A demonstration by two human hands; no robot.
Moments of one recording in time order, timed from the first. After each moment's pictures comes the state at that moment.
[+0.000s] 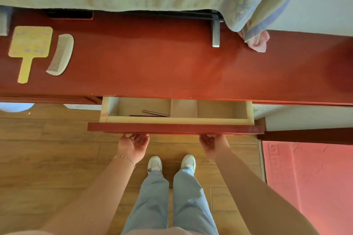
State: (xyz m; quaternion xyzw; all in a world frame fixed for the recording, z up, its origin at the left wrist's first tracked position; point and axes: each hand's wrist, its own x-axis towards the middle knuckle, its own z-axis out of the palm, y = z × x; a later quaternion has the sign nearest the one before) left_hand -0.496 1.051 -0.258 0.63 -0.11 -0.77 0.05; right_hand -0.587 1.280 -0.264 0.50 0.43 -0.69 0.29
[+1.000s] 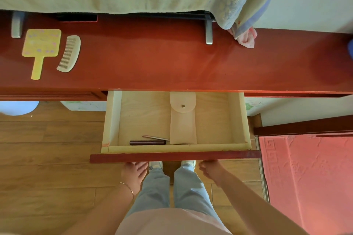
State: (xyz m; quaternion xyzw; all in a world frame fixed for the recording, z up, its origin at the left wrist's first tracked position) left_hand -0.398 1.087 -0.251 0.62 -0.32 -0.72 -0.07; right_hand -0.485 1.320 -0.261 0.21 0.79 -0.31 0.49
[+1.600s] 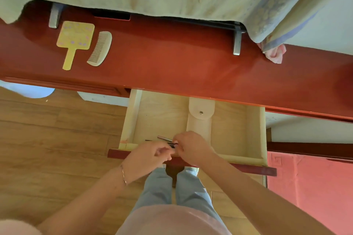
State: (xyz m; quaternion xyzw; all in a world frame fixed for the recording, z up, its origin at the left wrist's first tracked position) left_hand -0.439 1.050 -0.139 0.14 -0.83 -0.47 -0.26; right_hand -0.535 1.188 -0.161 -0.38 0.85 -0.09 0.35
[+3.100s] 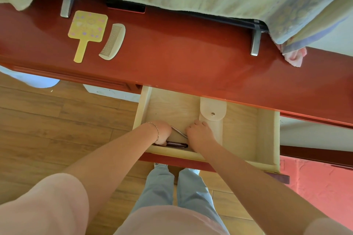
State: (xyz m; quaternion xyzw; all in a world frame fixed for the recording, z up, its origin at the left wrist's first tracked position) left_hand -0.515 1.019 -0.210 -0.06 -0.84 -0.07 -0.53; right_hand -0.556 1.165 -0.220 -0.43 0.85 0.14 0.27
